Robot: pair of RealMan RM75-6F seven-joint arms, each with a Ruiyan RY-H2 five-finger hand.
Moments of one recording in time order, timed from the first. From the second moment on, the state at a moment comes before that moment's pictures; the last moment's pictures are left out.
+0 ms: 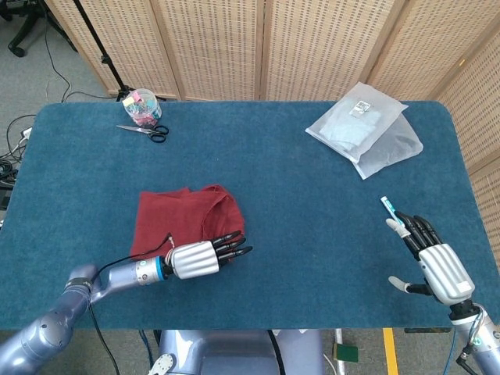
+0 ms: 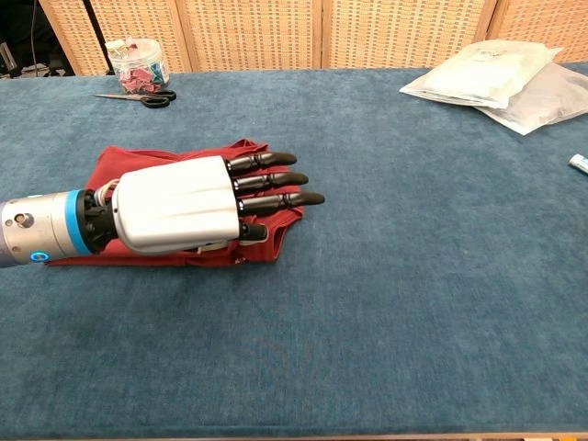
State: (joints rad) left arm -0.85 -1.97 0.26 -0.35 2.02 1.53 0.04; right arm 0.24 -1.03 -0.02 -1.58 -1.71 1.45 0.36
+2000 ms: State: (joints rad) left arm -0.80 -2.11 0.03 -0.42 1.69 1.40 -0.18; right arm 0.24 -1.02 -0.02 -1.58 -1.71 1.45 0.37
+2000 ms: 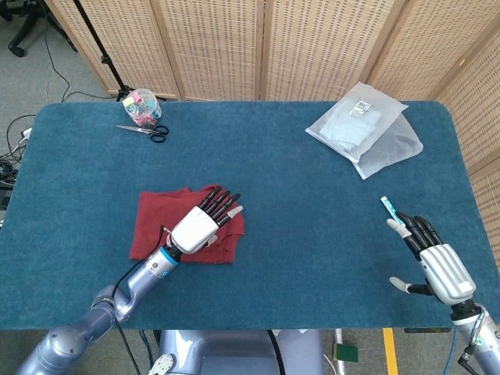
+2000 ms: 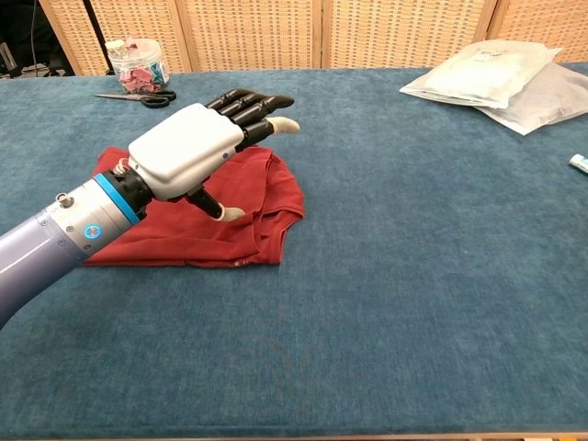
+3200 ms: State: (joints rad) left arm -0.32 -1.24 0.01 -1.47 1.37 1.56 -0.09; right arm 0.20 -1.08 0.04 -1.55 -1.66 1.56 0.25
